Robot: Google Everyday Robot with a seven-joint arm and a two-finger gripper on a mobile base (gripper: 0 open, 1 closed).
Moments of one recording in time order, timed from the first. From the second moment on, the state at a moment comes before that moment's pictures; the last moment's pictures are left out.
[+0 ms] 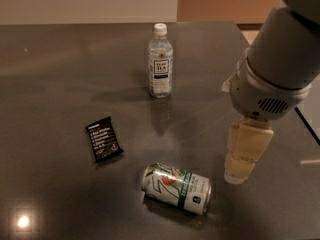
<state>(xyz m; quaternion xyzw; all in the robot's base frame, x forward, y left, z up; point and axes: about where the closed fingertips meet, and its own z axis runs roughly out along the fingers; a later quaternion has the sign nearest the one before) 0.384 -0.127 0.928 -0.65 0.76 0.00 0.10</state>
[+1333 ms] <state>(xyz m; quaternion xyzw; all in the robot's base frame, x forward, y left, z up) 0.355 -0.065 0.876 -0.63 0.77 0.03 0.07</state>
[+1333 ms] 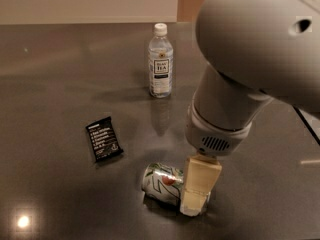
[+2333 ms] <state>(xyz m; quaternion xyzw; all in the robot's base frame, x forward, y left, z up) 0.344 -0.051 0.843 -0.62 0.78 0.04 0.06</state>
